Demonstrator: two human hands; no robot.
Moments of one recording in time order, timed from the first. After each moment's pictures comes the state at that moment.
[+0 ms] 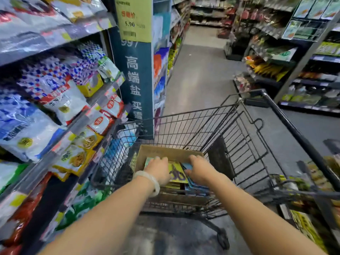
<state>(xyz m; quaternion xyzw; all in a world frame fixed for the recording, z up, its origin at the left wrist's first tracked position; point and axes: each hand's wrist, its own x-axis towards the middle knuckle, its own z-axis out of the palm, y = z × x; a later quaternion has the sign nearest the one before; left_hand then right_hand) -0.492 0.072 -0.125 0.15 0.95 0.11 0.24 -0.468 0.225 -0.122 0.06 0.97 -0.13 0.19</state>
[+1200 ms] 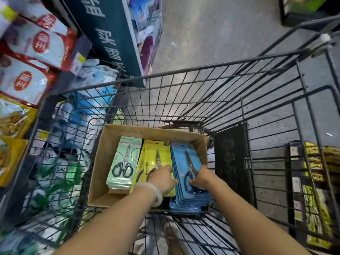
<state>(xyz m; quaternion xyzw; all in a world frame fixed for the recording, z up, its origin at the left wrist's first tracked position) -0.640 0.204 -0.322 0.01 0.85 0.19 0.50 -0.621 0.354 -0.354 0.25 0.81 -0.20 0.49</state>
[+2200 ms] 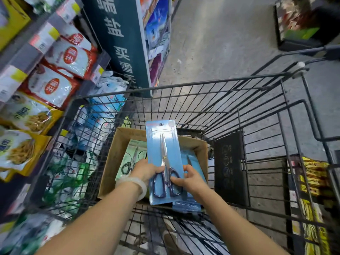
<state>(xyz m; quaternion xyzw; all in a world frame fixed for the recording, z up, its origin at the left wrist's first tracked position) -0.642 0.153 -0.282 -0.35 0.64 0.58 0.36 -0.591 0.301 -0.307 0.27 0.64 -0.64 0.31</state>
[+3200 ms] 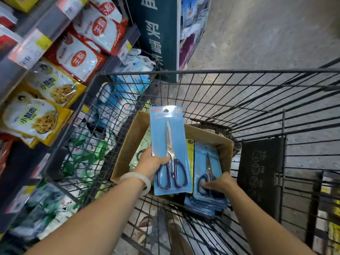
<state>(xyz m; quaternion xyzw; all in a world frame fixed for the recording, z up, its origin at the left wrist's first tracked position) -0.640 0.125 -0.319 -0.37 0.61 0.65 0.27 -0.620 0.350 -0.379 0.33 0.78 -0.22 0.49</state>
